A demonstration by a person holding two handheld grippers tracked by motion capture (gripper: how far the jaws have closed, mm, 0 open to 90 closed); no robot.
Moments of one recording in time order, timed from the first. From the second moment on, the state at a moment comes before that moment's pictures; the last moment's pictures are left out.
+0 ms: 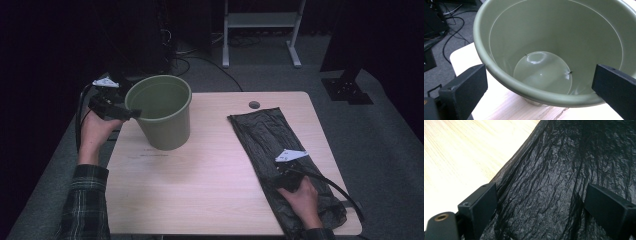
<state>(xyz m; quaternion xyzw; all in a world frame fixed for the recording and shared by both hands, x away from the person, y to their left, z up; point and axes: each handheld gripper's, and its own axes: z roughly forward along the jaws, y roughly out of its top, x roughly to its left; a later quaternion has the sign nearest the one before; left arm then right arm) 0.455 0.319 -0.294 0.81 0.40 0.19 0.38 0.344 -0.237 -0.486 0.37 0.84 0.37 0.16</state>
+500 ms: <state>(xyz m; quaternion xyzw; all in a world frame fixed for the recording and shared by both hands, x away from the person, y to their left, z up) 0.471 0.317 -0.306 0.81 0.41 0.18 0.38 0.344 -0.237 -0.486 0.37 0.84 0.37 0.16</state>
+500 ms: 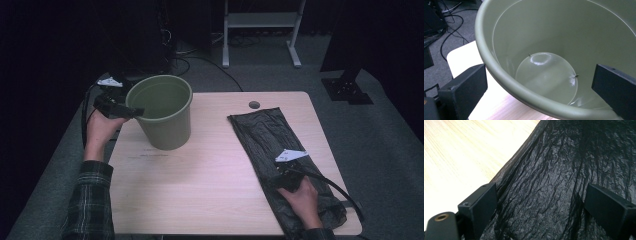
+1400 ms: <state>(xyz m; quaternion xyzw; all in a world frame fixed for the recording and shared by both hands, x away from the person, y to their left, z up) 0.429 0.273 -0.310 0.83 0.34 0.16 0.40 0.344 -0.237 -0.486 0.37 0.84 0.37 0.16</state>
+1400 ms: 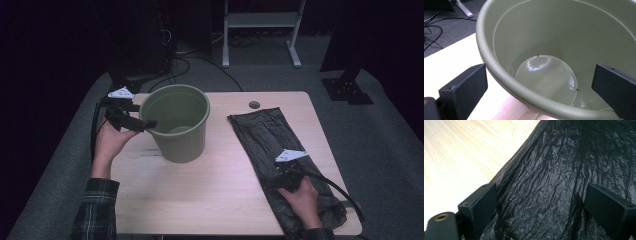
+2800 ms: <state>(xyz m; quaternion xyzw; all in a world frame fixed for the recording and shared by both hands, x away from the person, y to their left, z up) 0.352 0.198 -0.312 0.85 0.27 0.14 0.42 0.344 -0.237 -0.486 0.37 0.84 0.37 0.16</state>
